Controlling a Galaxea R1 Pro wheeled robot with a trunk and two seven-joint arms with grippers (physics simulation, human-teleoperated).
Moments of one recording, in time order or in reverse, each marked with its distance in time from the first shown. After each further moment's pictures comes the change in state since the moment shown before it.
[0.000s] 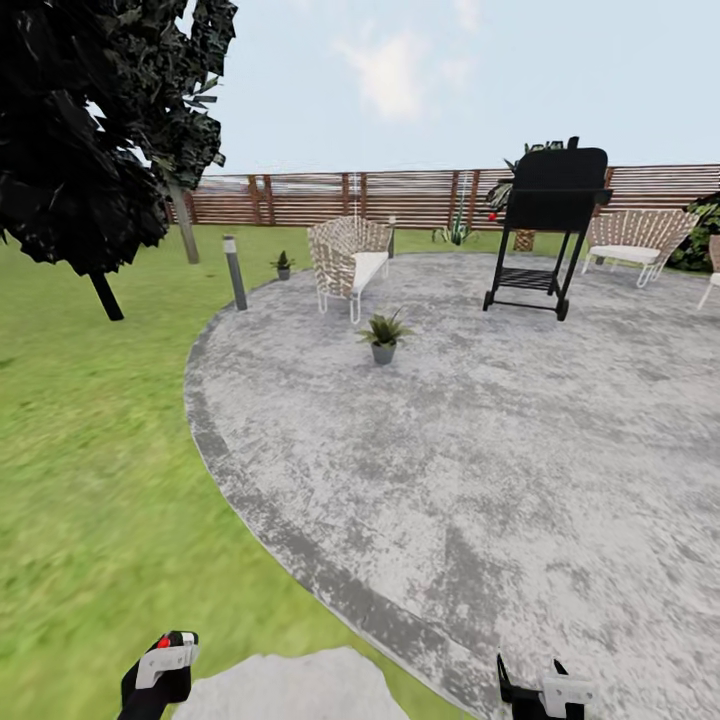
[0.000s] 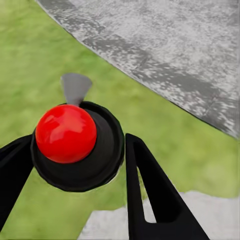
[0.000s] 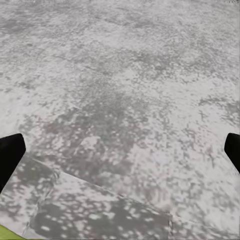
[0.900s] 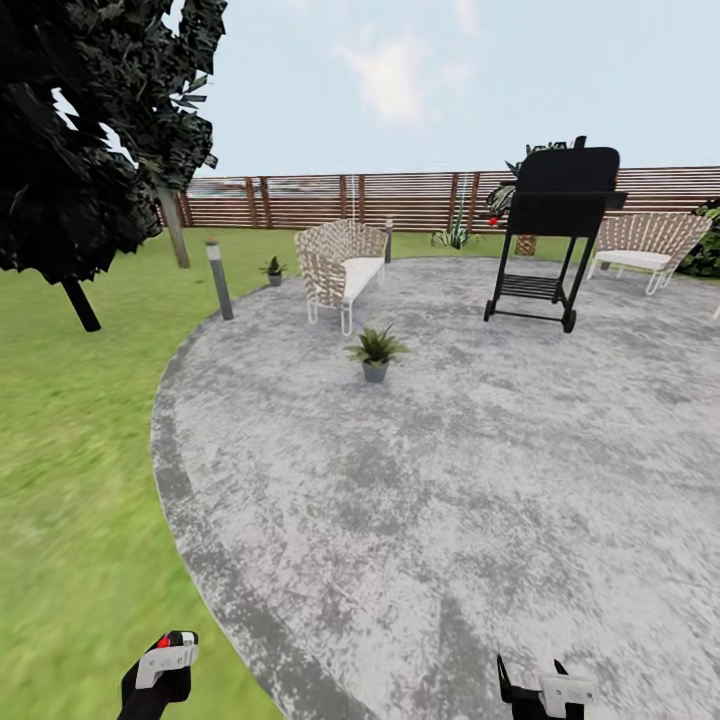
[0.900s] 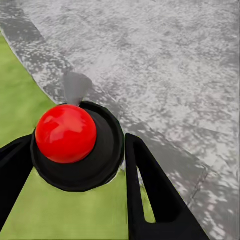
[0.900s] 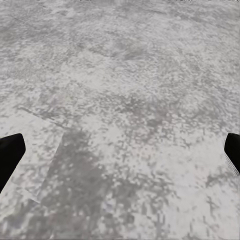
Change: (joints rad) left arm 0.000 0.000 0.000 0.000 0.000 -0.002 0.000; right arm 0.000 0.000 0.000 0.000 0.000 0.000 0.000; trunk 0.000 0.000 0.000
